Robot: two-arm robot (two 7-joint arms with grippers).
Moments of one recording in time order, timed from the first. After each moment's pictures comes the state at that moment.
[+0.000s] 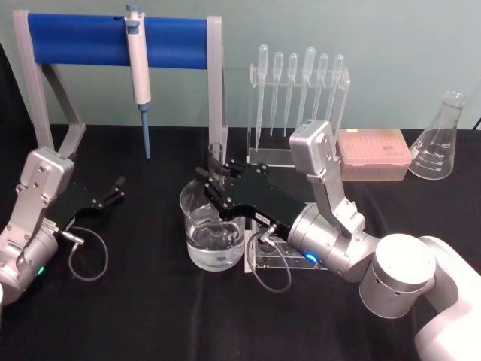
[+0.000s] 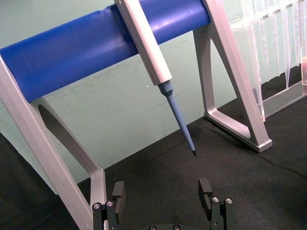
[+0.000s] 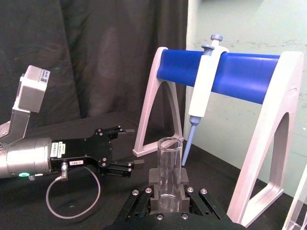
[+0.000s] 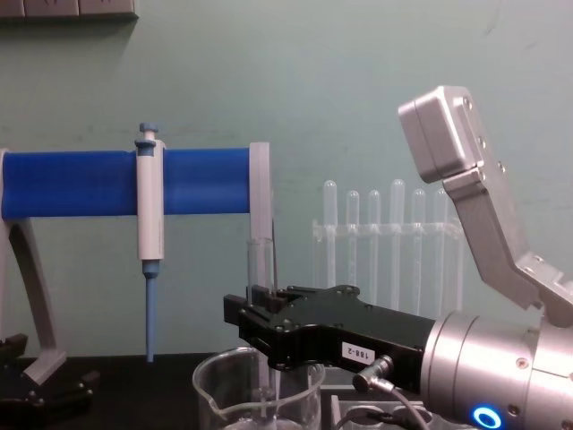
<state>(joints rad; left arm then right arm) -0.20 0.60 0.45 -1.41 -0.25 -0.12 0.03 0.33 0.26 -0.55 -1.44 0.31 -0.05 0.42</state>
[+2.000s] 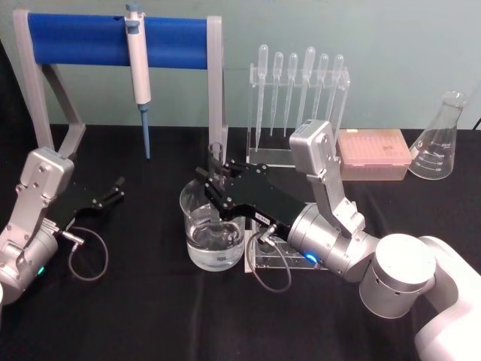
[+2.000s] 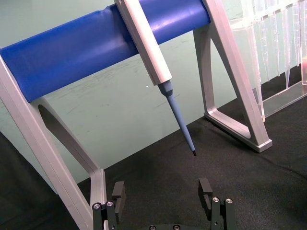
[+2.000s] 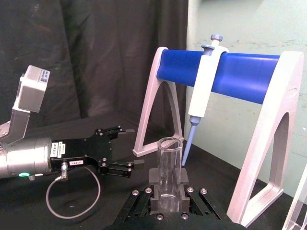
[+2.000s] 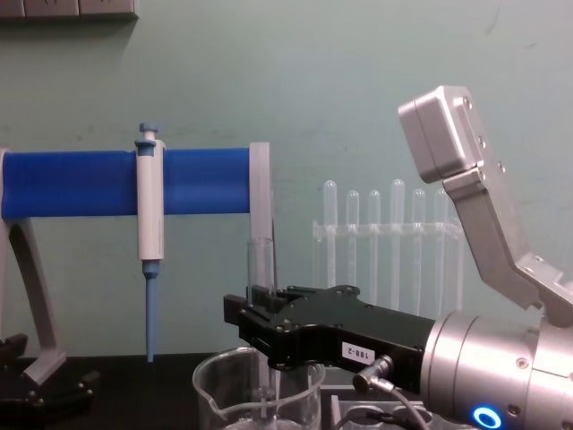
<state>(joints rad) -0.20 0.60 0.45 -1.41 -0.25 -0.12 0.03 0.33 0.26 -0.55 -1.44 0.31 -0.05 0.42</state>
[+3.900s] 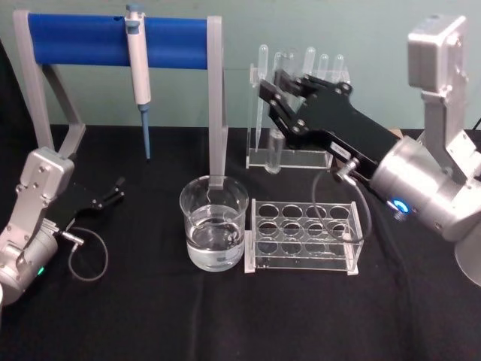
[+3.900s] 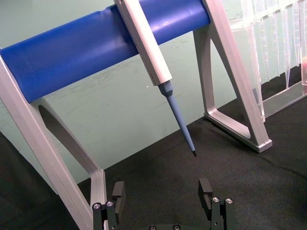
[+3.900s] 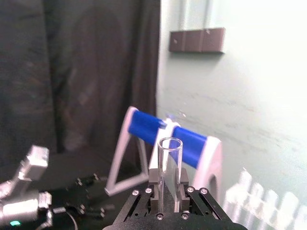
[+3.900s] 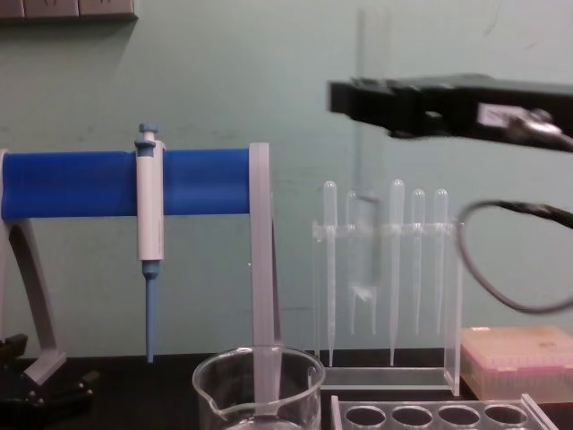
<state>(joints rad) -0.20 0.60 0.45 -1.41 -0.25 -0.12 0.03 0.24 0.43 -0.36 -1.90 0.39 0.17 0.33</state>
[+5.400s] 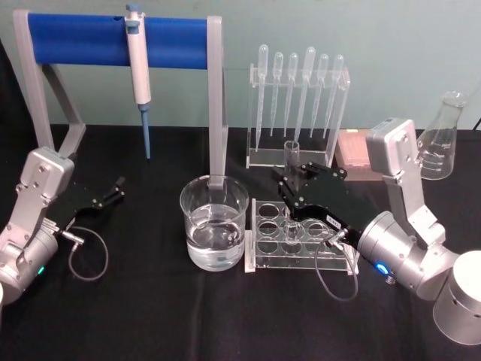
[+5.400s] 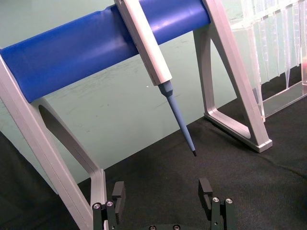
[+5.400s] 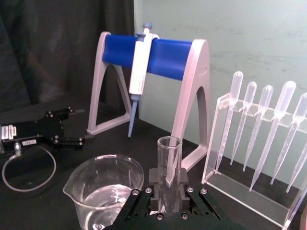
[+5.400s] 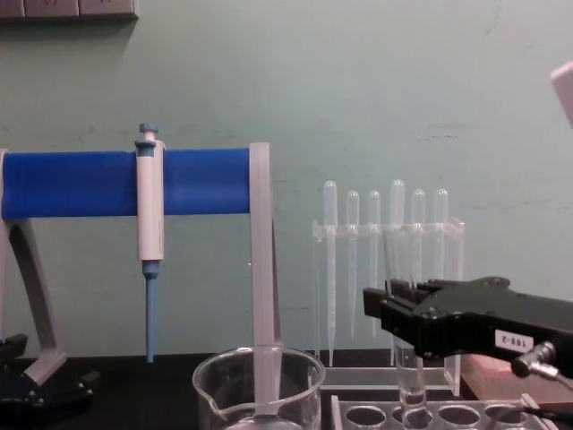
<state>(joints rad) -0.20 0.60 0.45 -1.41 -0.25 -0.12 0.03 0.13 0.37 -0.36 -1.71 0.28 0.12 0.32</state>
